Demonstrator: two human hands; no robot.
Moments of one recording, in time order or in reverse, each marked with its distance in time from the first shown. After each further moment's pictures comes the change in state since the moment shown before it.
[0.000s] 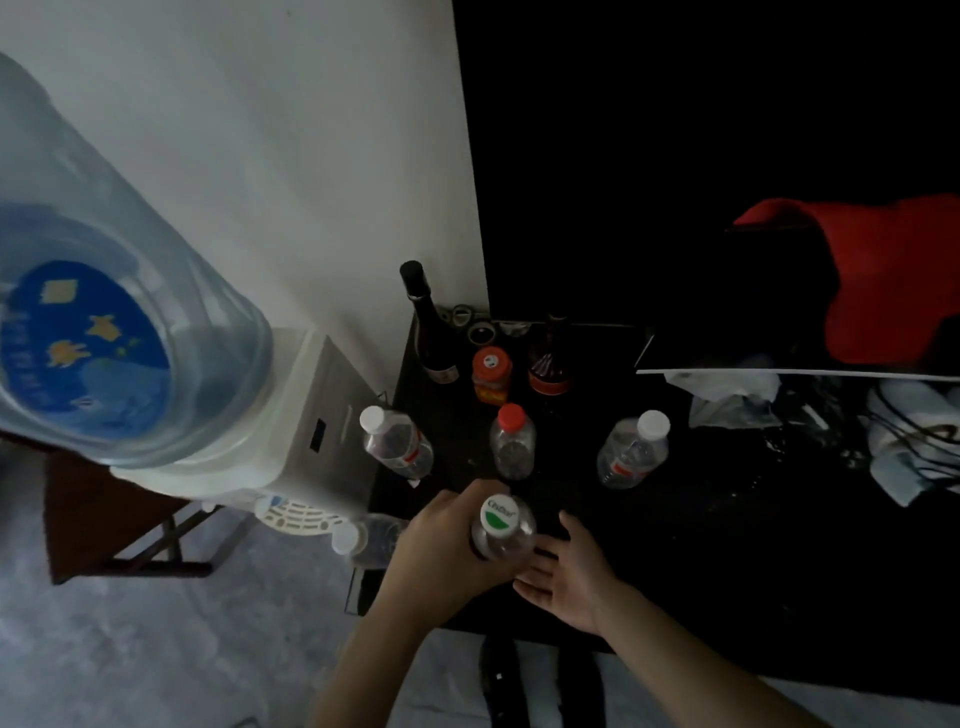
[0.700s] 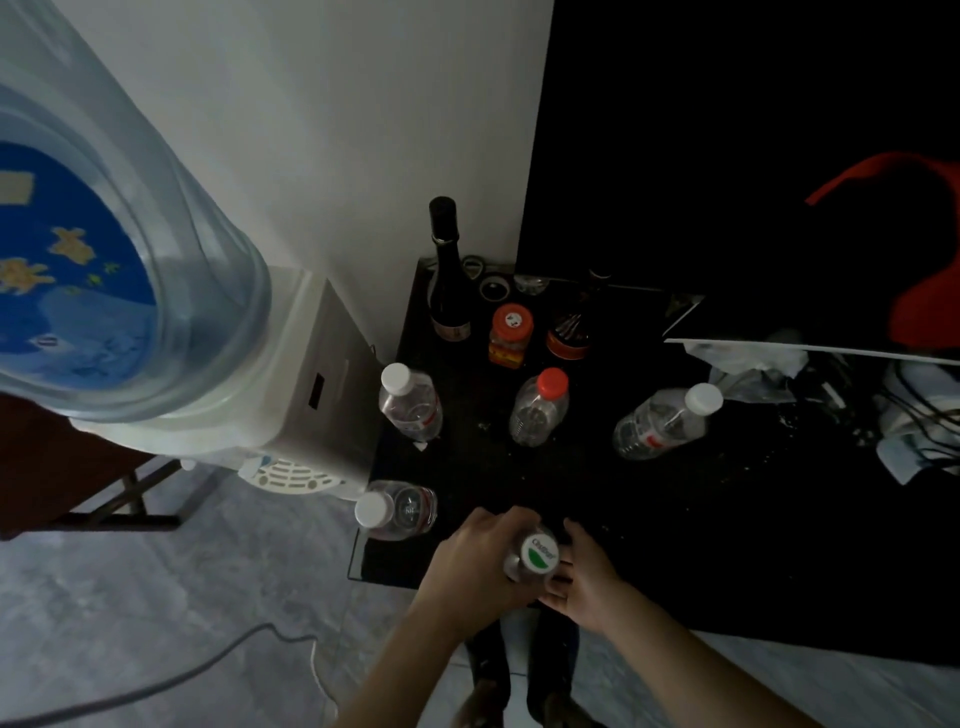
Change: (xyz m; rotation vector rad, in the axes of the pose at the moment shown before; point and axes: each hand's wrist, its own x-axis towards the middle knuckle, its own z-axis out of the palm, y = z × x) left_hand -0.011 -0.062 0.053 0.019 -0.198 0.058; right_hand 0.039 0.042 -0.003 -0.072 0.280 0.050
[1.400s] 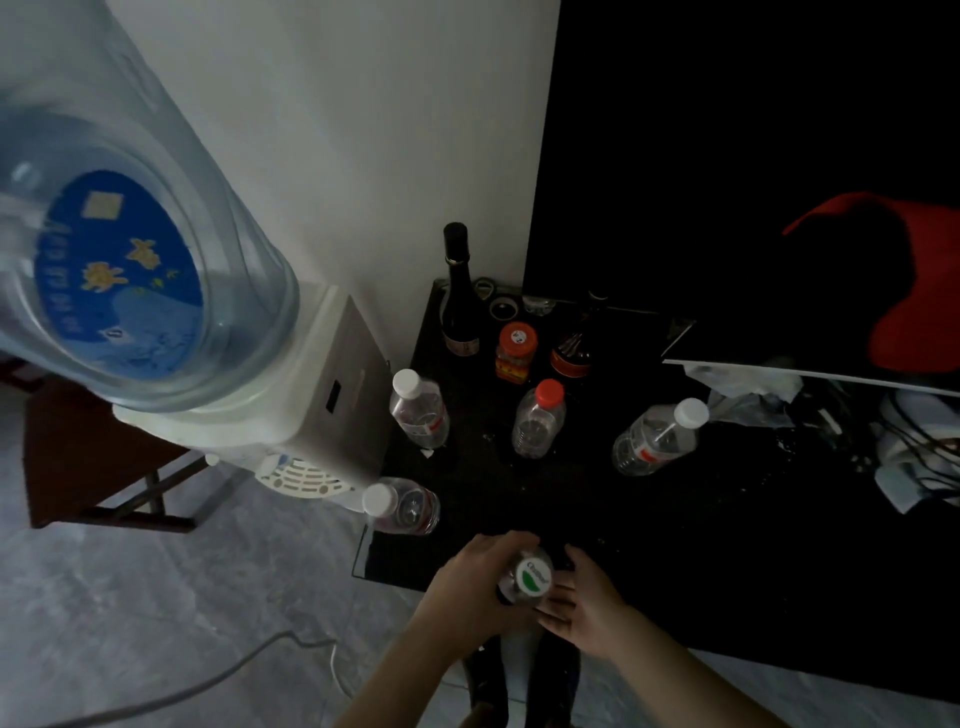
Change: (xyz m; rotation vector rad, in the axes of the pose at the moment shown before) left_hand -0.018 0.003 0.014 -0.075 -0.056 -0.063; right_hand -0.020 0.007 -0.015 -0.094 -0.010 0.002
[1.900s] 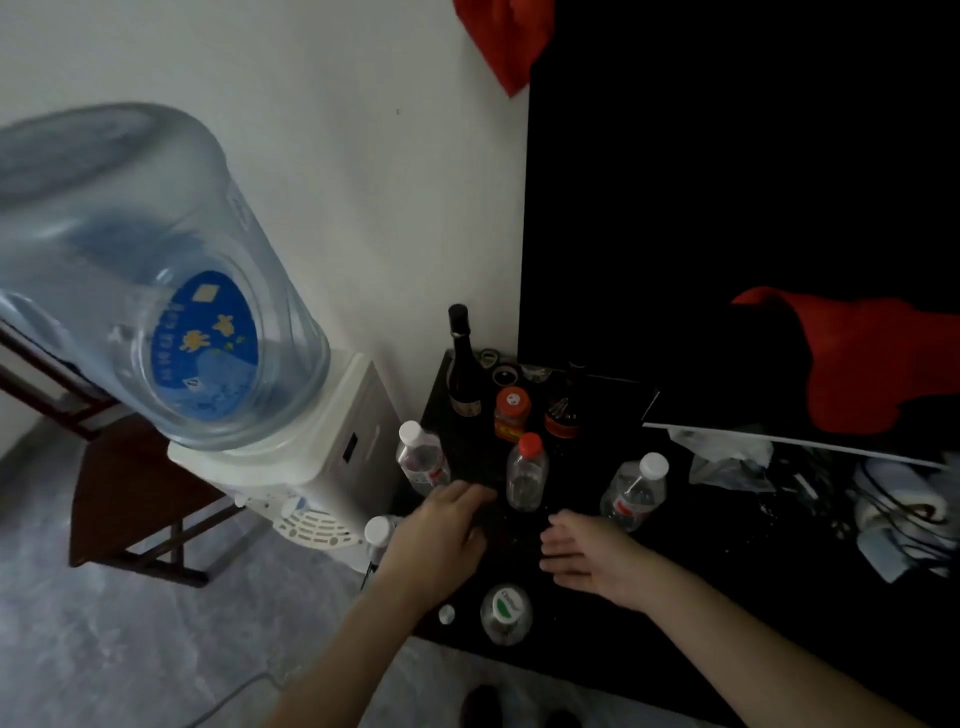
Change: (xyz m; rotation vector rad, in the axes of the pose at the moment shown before) left_hand -0.004 0.065 -0.091 0.337 0.326 0.007; right_hand -0.127 -0.092 0.007 -0.486 -0.113 -0.338
